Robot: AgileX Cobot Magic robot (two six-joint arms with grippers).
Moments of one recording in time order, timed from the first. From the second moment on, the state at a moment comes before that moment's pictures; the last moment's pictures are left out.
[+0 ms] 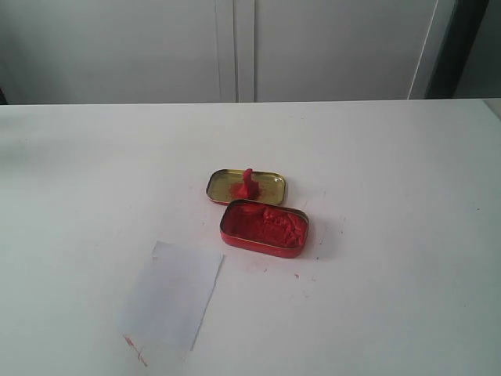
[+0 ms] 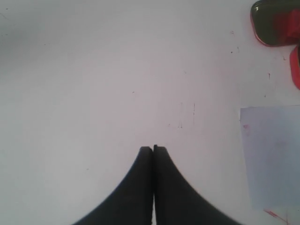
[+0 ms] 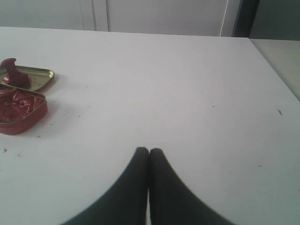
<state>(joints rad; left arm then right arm) -0.01 1.25 -1.09 -0.26 0.88 0.40 0.06 0.00 0.00 0.00 0.36 0.02</state>
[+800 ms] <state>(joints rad) -0.27 1.70 -1.56 -0.27 1.06 0.40 0.06 0.00 0.00 0.00 0.36 0.02</state>
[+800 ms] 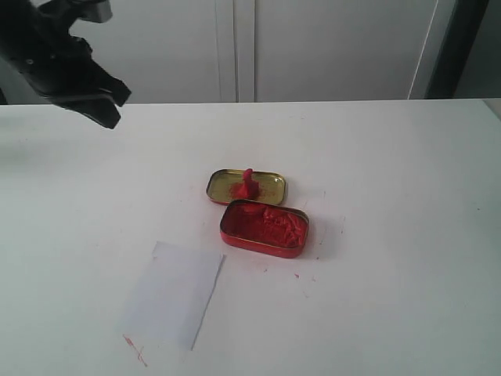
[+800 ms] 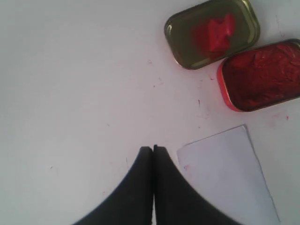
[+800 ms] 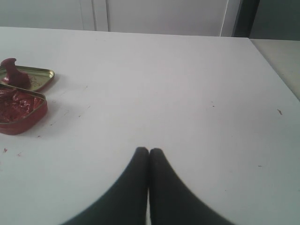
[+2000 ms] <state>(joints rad) -0.49 2.23 -2.26 -0.18 1.32 0.22 0.06 0.00 0.00 0.00 0.36 0.02</state>
